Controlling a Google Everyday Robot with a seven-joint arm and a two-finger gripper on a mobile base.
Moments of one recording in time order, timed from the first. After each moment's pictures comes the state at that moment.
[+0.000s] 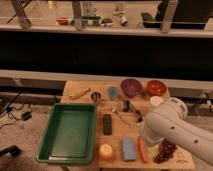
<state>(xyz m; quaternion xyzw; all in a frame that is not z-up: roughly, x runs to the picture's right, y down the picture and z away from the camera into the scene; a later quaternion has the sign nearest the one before) 0.165 0.225 0.634 -0.28 -0.07 -0.13 0.95</state>
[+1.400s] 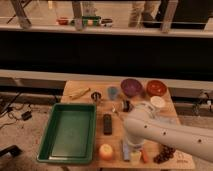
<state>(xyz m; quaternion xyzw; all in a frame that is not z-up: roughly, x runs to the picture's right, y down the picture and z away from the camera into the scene) 0.117 0.281 0.671 -0.39 -0.04 -0.06 0.92</state>
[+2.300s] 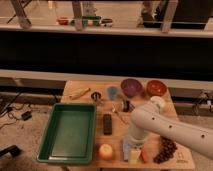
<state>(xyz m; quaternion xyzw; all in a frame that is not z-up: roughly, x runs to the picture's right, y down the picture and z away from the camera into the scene) 0.105 0.284 0.681 -0.41 -0.13 -0.05 0.90</state>
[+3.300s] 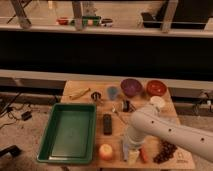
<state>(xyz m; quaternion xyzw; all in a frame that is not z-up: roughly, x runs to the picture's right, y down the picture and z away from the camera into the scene) 0.100 0.289 0.682 -0.39 -0.14 -0.06 0.91</state>
